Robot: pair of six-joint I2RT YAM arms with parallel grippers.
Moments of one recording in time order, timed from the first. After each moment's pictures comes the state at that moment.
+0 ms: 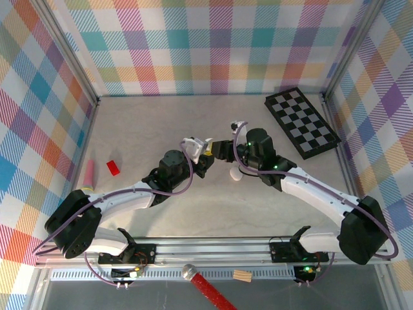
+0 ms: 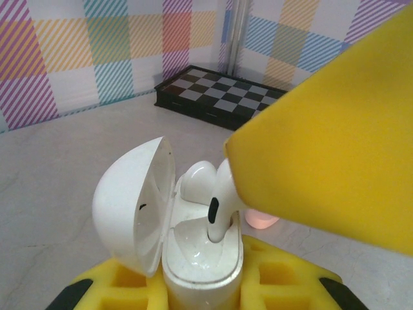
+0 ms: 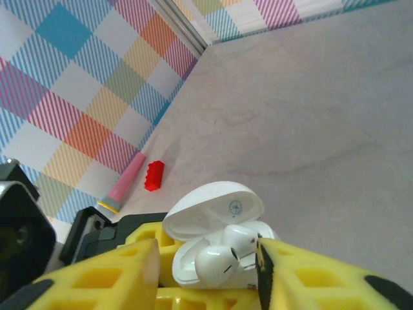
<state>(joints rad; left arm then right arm) -0.77 1.35 0.65 0.53 0.01 -0.11 0.68 1.26 0.88 0.06 -0.24 0.59</state>
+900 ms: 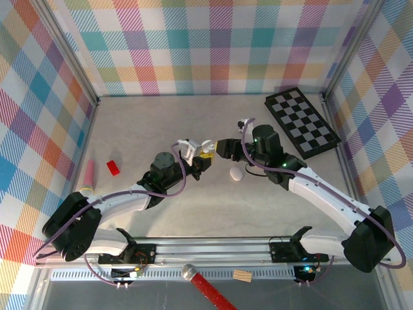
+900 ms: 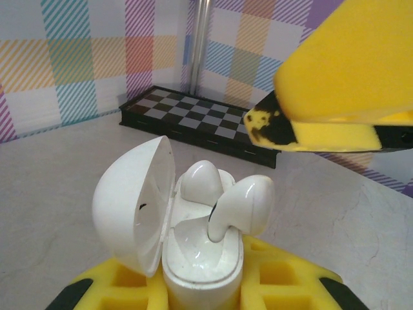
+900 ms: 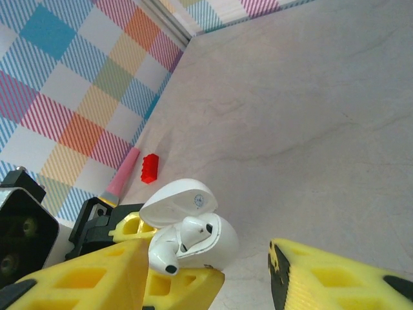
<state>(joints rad) -0.69 1.33 0.57 0.68 0.21 -0.13 0.66 1.21 0.95 -0.14 -0.26 0.62</state>
